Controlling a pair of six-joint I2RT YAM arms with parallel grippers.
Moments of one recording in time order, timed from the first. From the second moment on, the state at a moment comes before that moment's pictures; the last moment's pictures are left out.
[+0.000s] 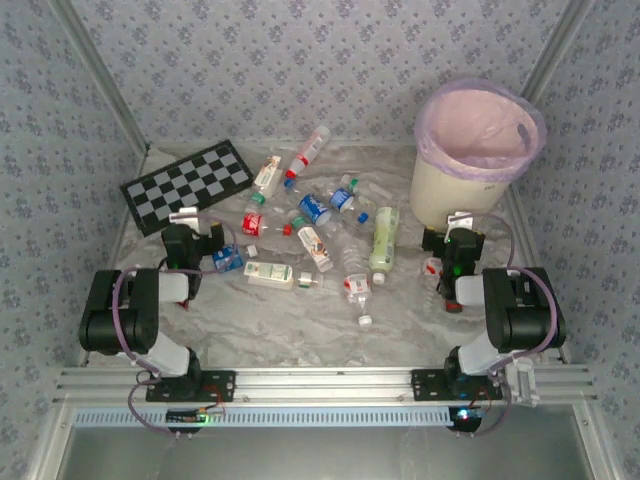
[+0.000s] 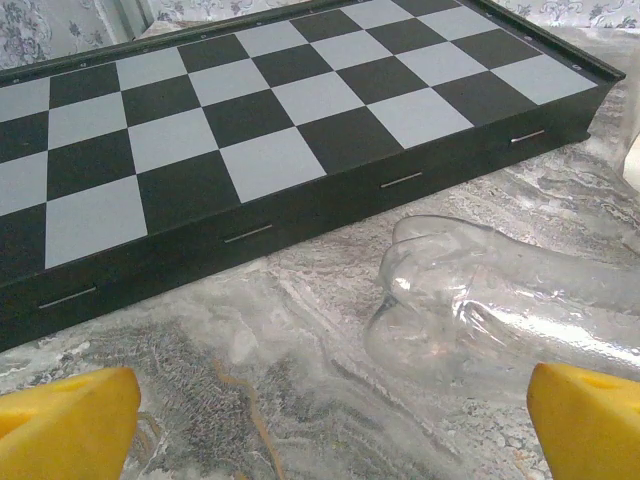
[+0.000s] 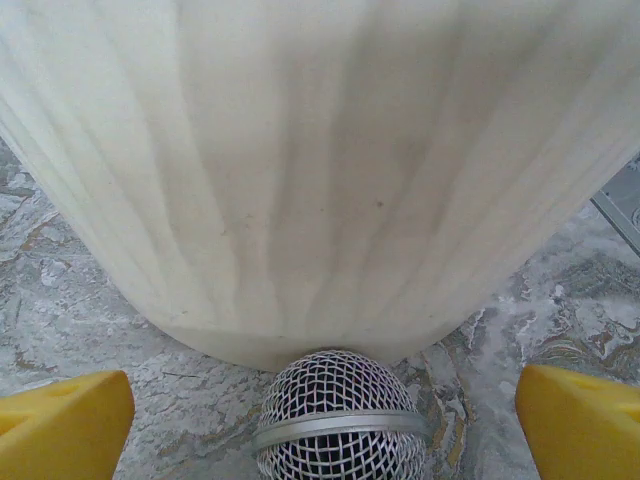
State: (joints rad) left arm 0.00 1.53 0.41 0.70 -0.13 -0.05; right arm 0.01 1.53 0.36 0.76 0.24 -0.01
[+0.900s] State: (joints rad) left arm 0.01 1.53 0.41 0.70 -0.10 -0.05; right arm 0.00 1.53 0.36 0.76 0.23 0.00
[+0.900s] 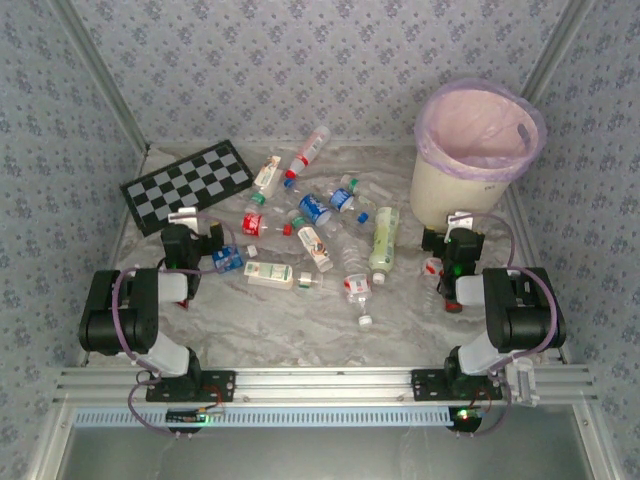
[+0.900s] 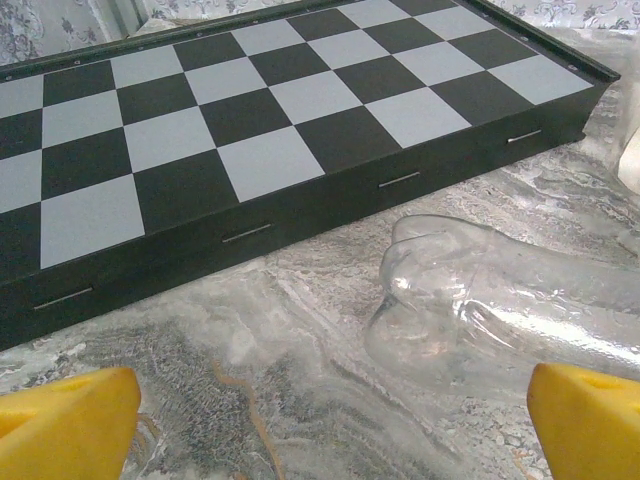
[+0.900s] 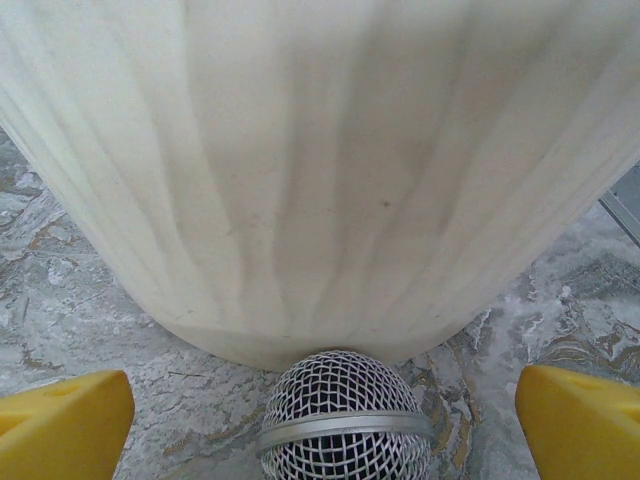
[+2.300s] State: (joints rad) left arm -0.26 1.99 1.51 -0.47 0.05 -0.06; right arm 0.40 0.76 0.79 -0.80 0.03 0.31
